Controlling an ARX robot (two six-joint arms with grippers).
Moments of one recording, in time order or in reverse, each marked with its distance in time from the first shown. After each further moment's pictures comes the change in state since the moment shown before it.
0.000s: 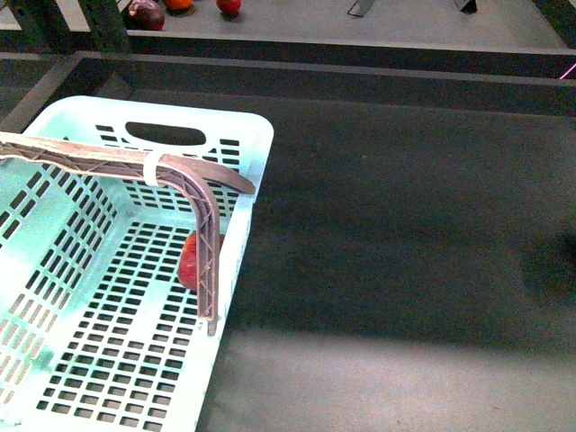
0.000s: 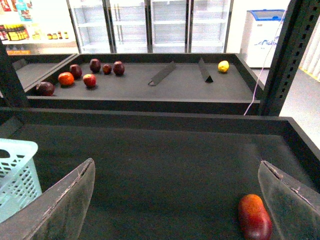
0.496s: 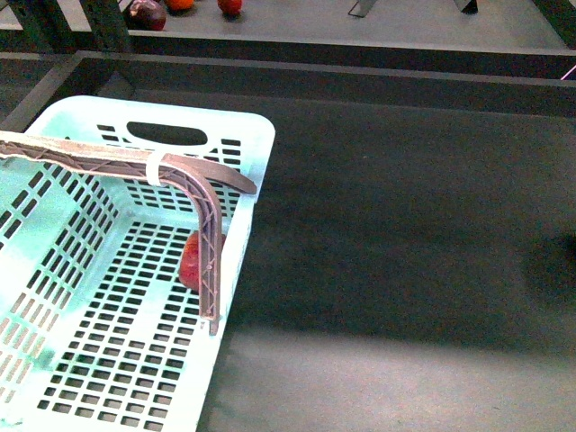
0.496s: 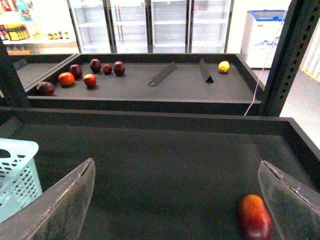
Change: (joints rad) left arm 0.005 -0.249 -0.036 -0.189 0.010 0.002; right arm 0.000 0.000 0.000 0.000 0.000 0.000
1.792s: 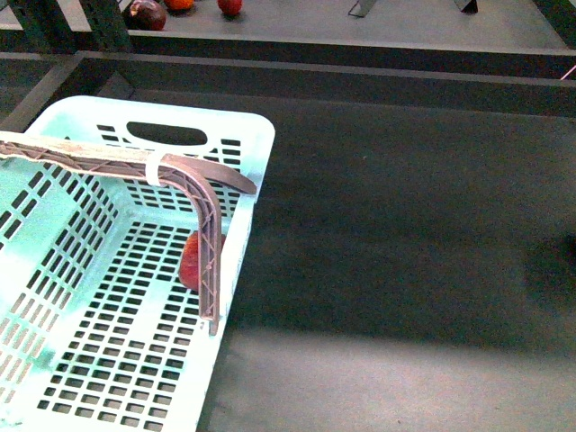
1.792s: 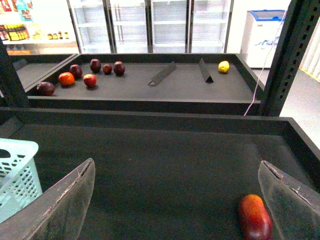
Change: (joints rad) left arm 0.000 -0.353 0.000 -0.357 0.000 0.000; right arm 0.000 0.000 0.000 0.000 0.000 0.000
